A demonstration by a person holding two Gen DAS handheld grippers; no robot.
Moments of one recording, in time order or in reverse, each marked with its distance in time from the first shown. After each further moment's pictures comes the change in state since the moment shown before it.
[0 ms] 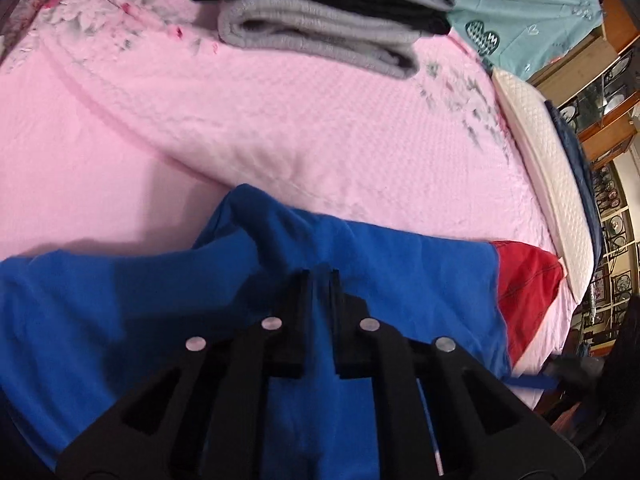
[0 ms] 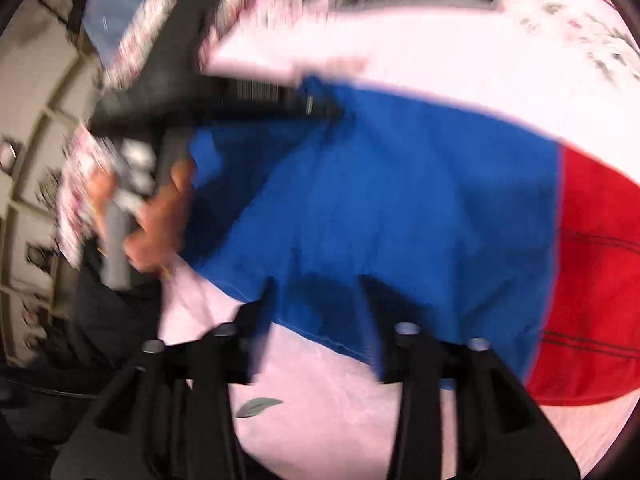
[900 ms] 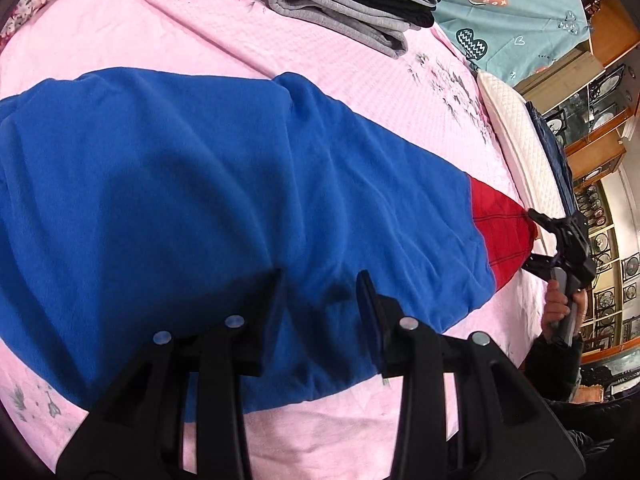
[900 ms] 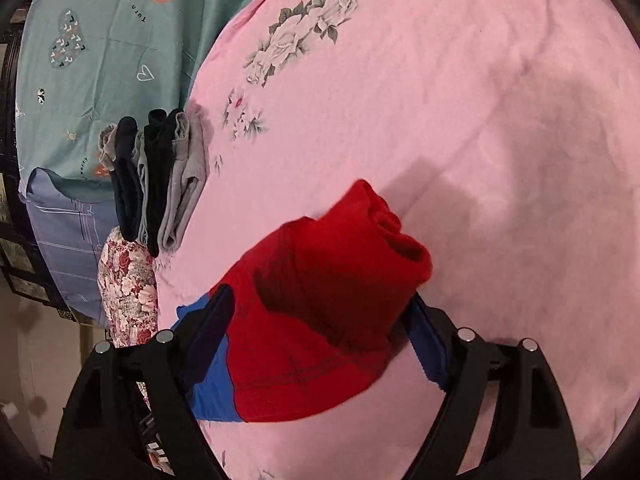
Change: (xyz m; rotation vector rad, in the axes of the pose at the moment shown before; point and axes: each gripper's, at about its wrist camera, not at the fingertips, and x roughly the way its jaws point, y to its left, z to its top) left arm -0.041 0.022 -0.099 -0.075 -0.011 -0.057; right arm -0.128 -0.261 -0.071 0.762 -0.382 0.049
